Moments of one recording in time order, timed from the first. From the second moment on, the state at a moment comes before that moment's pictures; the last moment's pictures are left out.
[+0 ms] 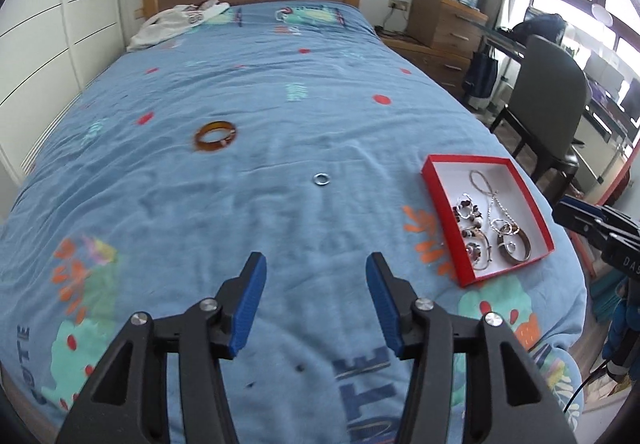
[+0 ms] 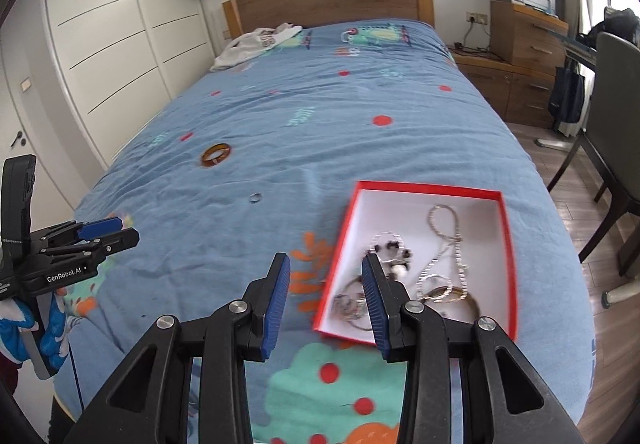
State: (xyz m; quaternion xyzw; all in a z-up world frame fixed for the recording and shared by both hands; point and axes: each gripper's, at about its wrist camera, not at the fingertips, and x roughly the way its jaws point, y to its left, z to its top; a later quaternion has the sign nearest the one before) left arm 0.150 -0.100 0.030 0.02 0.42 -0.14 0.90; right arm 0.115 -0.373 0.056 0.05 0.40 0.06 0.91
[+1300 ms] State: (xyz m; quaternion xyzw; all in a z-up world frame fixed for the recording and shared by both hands) left arm 0.266 0.043 -0.067 -0.04 0.47 -0.05 0.88; right arm 0.276 -0.234 -0.061 0.05 0.45 0.13 0.88
